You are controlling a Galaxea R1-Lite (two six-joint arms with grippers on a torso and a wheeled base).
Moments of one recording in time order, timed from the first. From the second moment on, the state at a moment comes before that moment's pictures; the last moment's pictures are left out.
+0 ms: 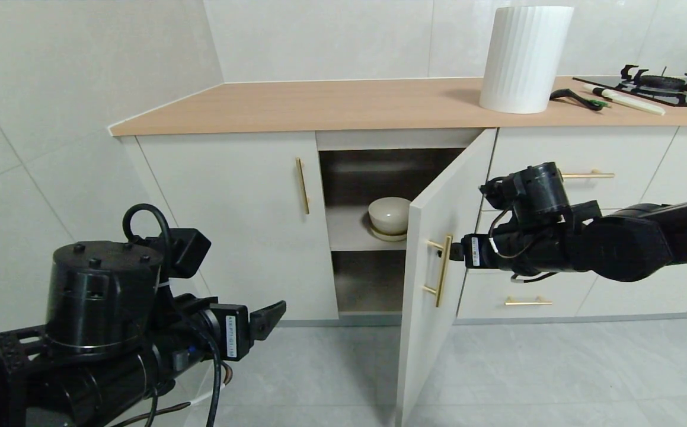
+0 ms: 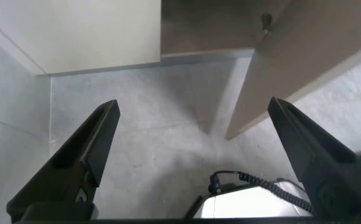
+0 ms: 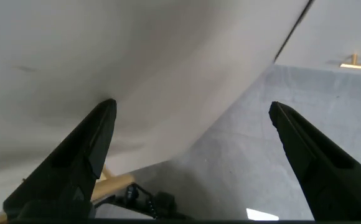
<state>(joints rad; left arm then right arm) -0.58 1.45 -0.56 -0.40 0.30 -0.30 0.45 1.93 -1.22 -0.11 -0.07 0.28</state>
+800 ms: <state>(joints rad) -0.58 1.44 -0.56 -0.39 0.30 -0.30 0.45 2.06 -1.25 -0.25 -0.11 0.41</state>
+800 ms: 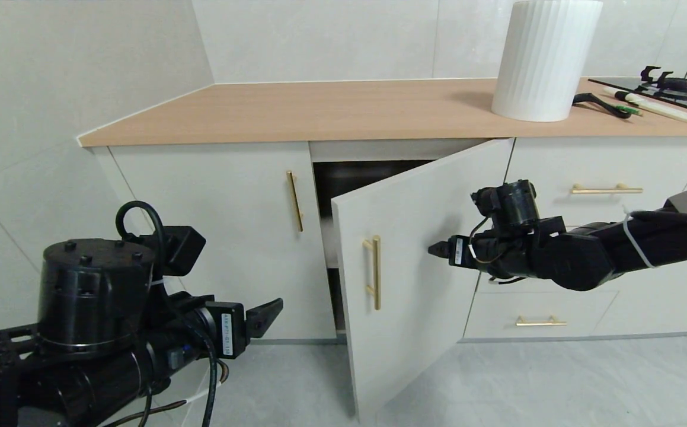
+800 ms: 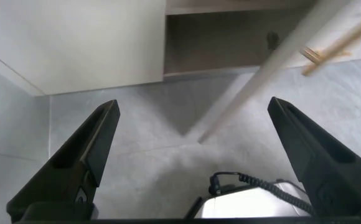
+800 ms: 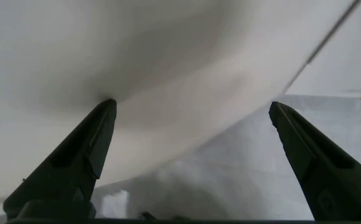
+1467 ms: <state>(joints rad) -0.58 1.43 -0.55 -0.40 0.30 -0.30 0.45 2.22 -1.41 -0.41 -0.26 0.58</state>
